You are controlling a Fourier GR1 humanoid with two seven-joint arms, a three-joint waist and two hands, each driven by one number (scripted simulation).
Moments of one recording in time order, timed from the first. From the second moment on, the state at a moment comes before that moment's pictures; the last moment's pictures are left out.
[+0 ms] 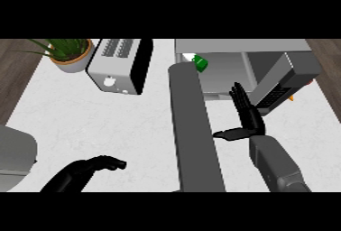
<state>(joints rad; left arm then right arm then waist) 0.25 0.02 -0.02 -1.83 0.04 -0.71 -0.12 -0.67 -0.11 -0.35 -0.21 0.15 0.21 -0.90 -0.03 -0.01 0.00</state>
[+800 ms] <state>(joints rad) 0.02 0.00 -0.19 -1.53 -0.24 -0.54 -0.24 -0.14 -0.20 -0.29 -0.64 0.08 0.28 -0.91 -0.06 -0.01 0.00</state>
